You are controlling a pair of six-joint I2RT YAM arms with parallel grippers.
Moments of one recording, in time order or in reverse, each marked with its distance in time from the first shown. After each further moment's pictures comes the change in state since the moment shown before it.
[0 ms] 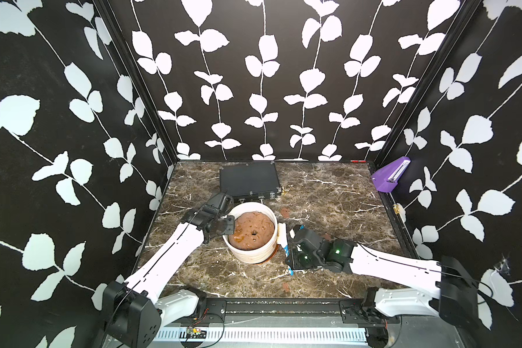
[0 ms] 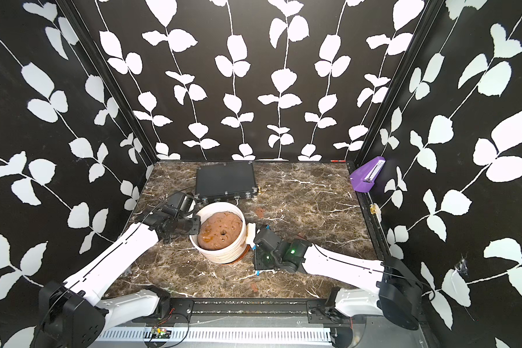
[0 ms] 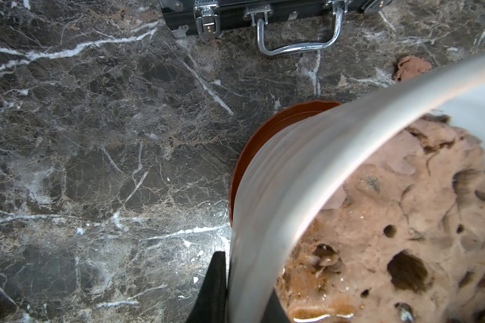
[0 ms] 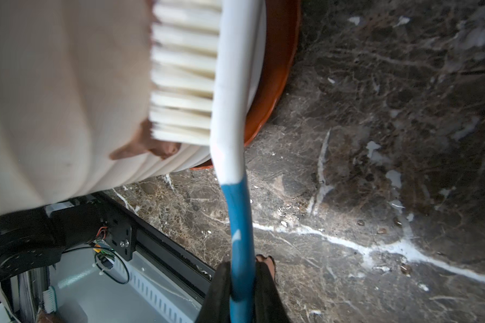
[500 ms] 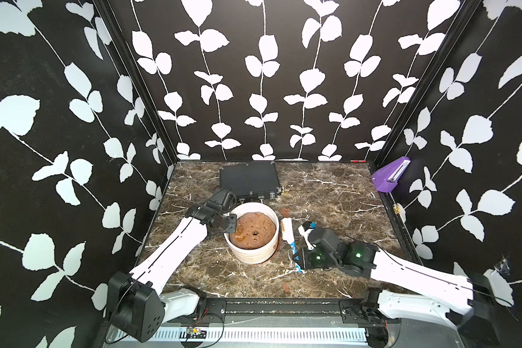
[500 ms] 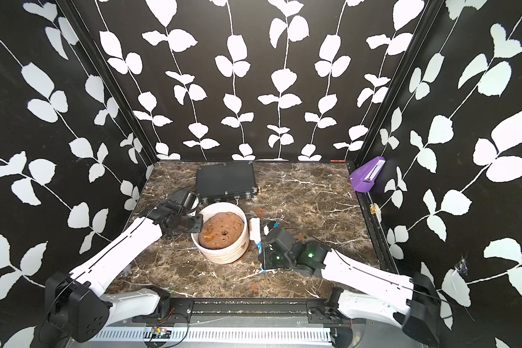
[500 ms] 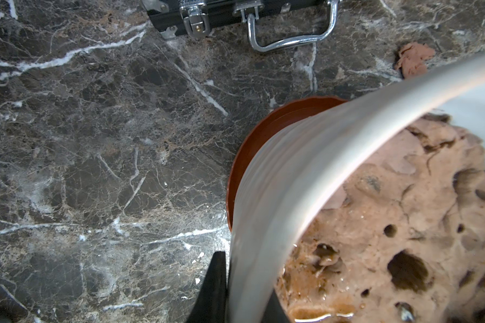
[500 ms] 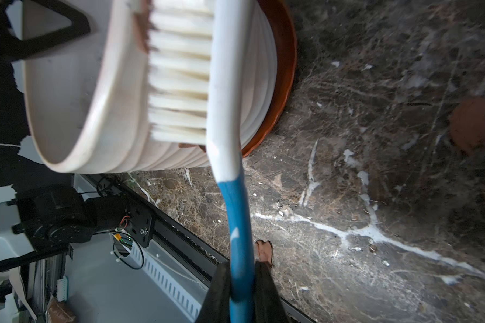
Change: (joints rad) left arm -0.002 0.060 0.053 -0.026 0.002 0.045; right arm -0.031 -0.217 -0.014 -0.111 0.050 -0.042
